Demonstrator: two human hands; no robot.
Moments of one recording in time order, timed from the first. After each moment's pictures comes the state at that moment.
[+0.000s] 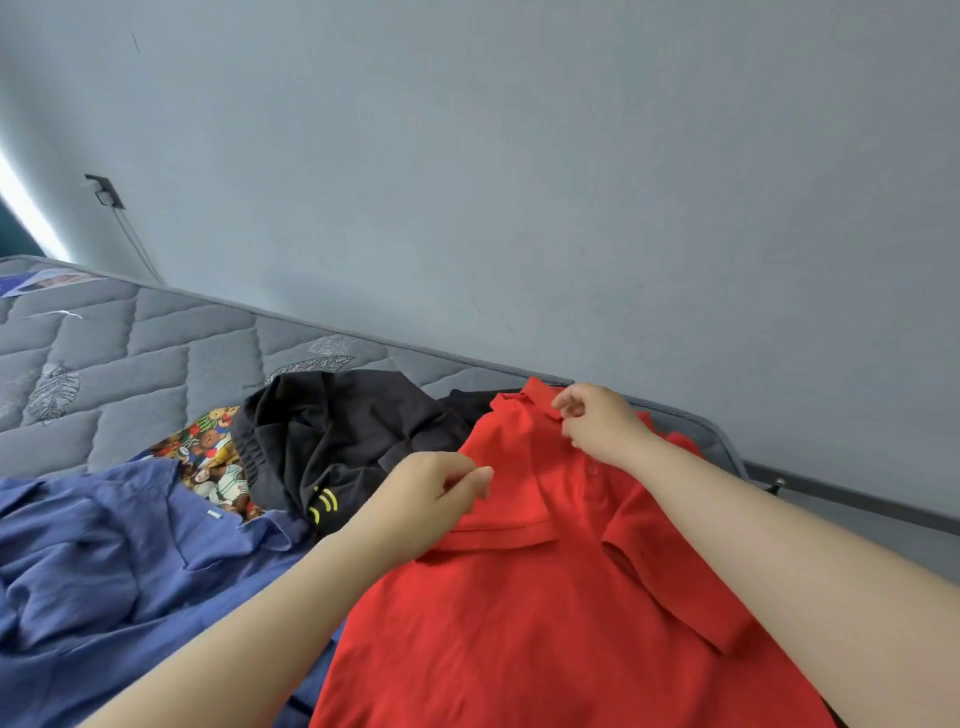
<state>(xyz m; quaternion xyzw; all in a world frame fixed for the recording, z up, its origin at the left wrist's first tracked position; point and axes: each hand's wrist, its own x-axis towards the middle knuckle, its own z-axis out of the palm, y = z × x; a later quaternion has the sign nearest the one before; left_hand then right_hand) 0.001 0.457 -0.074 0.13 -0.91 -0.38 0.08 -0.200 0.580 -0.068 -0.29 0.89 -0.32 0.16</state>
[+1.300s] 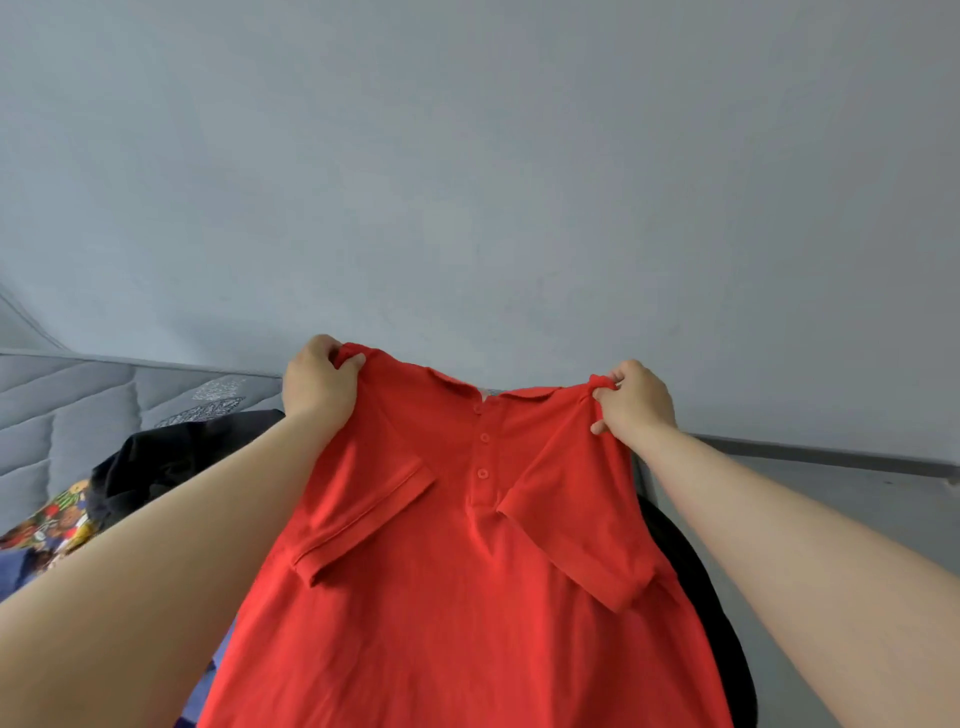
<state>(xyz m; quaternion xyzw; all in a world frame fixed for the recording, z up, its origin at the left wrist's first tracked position) -0.151 0.418 -0.048 0.38 -0.83 -0.30 0.28 -0.297 0.701 -0.069 -0.06 0.92 -0.39 0.04</state>
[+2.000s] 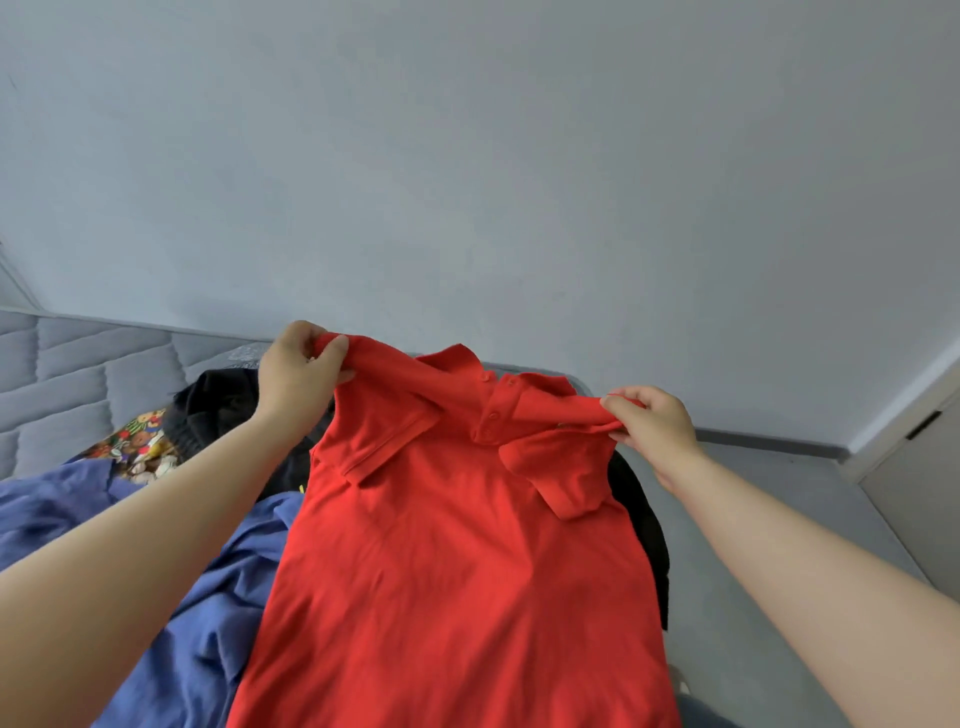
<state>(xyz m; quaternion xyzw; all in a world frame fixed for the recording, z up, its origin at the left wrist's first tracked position) 0.017 0.476 0.006 0.28 -0.73 -0.52 0.33 -0.132 0.793 -0.028 -0.04 0.77 -0.63 0.07</state>
